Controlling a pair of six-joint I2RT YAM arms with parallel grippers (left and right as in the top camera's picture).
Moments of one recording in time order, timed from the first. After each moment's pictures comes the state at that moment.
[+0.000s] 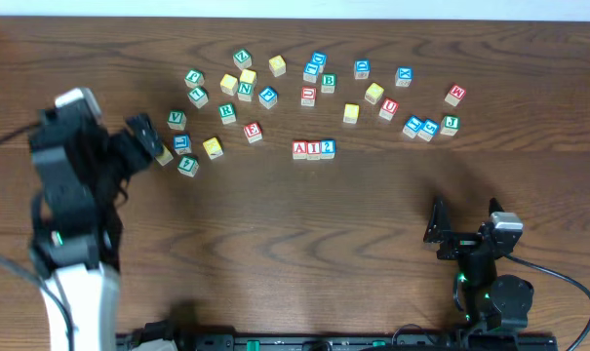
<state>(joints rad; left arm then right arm) 0.20 0.96 0.90 -0.44 0.08 -0.26 -0.03 0.01 0.01 -0.07 -0.06 0.17</state>
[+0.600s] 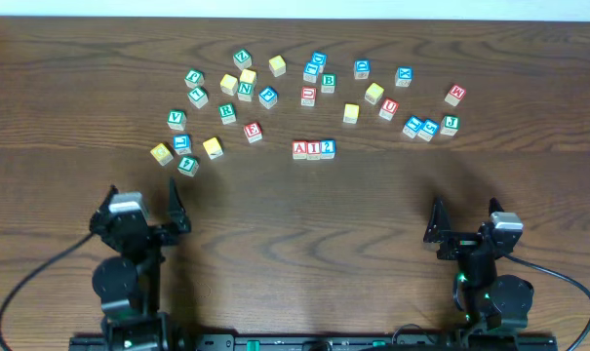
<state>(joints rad) 0.17 0.26 0.09 0.08 0.07 -0.02 -0.03 0.01 0.01 -0.07 -0.06 0.17</state>
